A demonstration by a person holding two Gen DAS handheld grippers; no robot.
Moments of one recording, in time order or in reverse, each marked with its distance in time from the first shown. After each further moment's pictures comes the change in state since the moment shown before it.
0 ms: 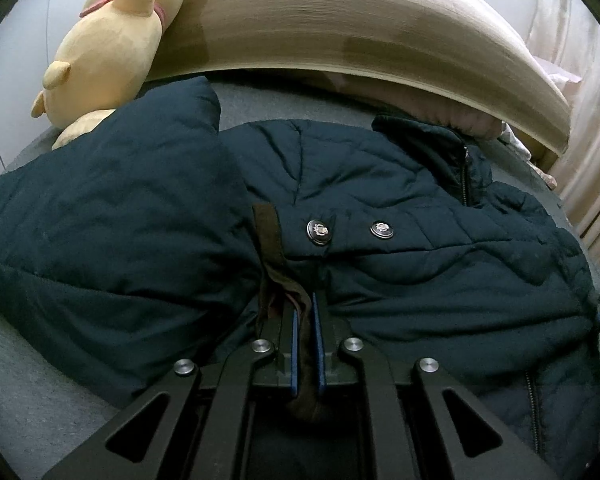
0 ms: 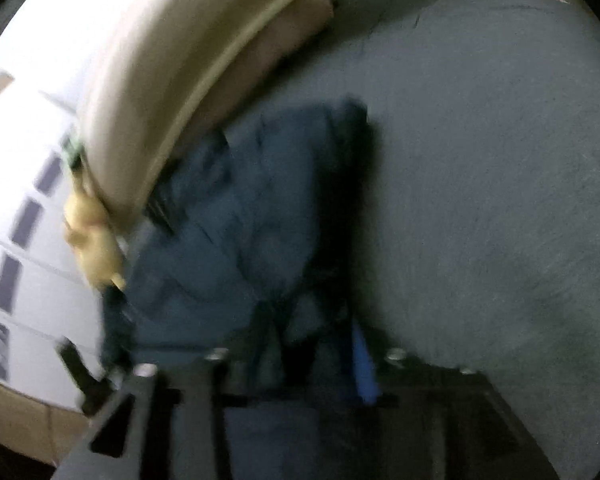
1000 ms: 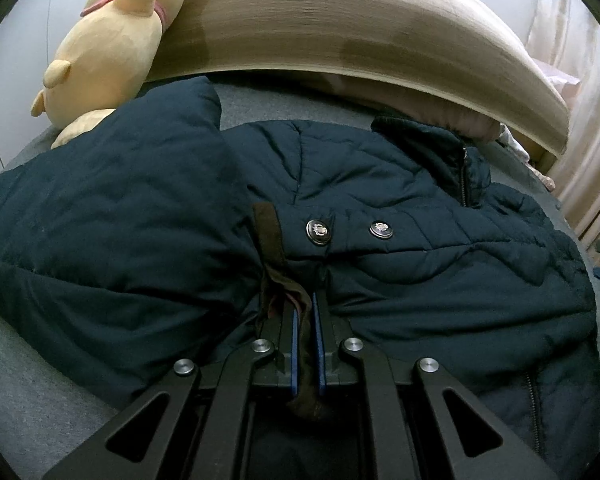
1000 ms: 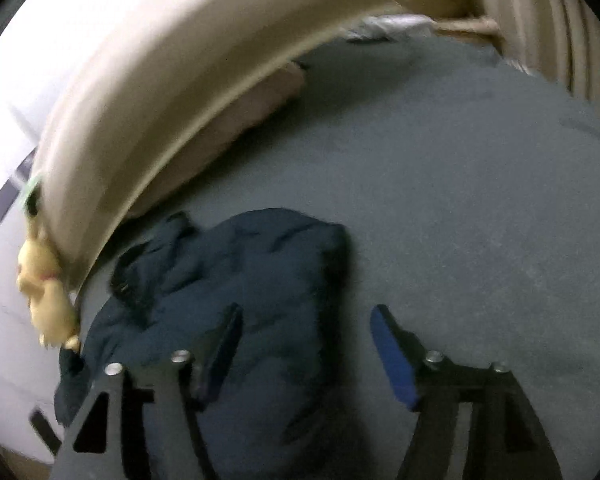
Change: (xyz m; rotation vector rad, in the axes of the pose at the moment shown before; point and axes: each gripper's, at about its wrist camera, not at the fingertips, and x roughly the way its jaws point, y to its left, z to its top) left arm 0.001 0.000 0.000 0.004 -0.005 -0.008; right arm -0.016 0.061 0.051 -0.067 -0.153 -0.273
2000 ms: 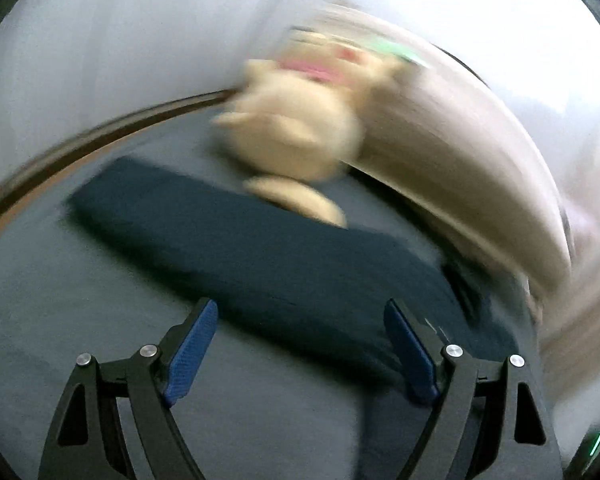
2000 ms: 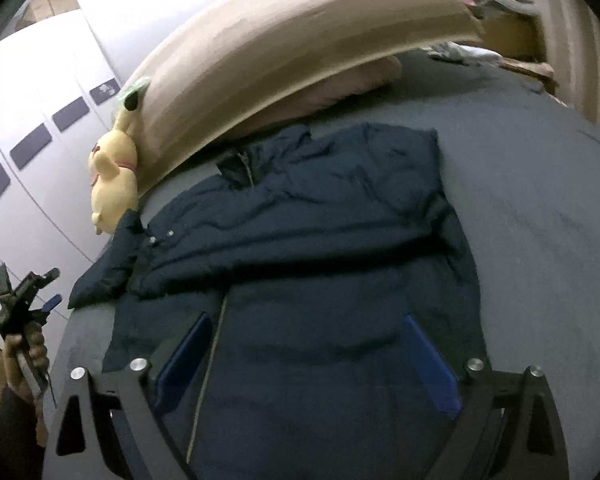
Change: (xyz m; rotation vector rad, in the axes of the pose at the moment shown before) left arm -0.159 0.221 0.006 -0.489 -0.167 0.009; right arm -0.090 0.061 -0.166 -0.214 -0.020 0.103
